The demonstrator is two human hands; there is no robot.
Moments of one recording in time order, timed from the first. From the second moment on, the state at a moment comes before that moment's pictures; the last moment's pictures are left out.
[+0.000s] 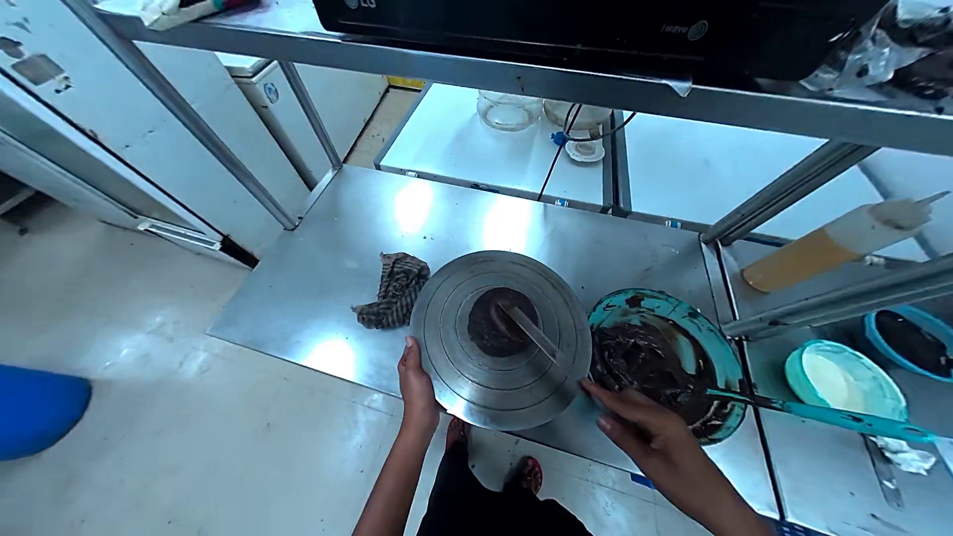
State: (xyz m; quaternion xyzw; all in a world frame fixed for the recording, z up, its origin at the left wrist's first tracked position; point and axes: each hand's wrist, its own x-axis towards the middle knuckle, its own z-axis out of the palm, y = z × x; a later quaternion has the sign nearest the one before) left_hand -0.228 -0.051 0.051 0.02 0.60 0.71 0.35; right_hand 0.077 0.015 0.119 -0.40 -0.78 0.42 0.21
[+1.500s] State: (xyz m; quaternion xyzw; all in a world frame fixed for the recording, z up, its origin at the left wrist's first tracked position) left_hand -0.138 -0.105 0.055 0.01 0.63 0.71 0.33; right_hand 0.073 0.038 0.112 -0.32 -0.90 0.21 0.20
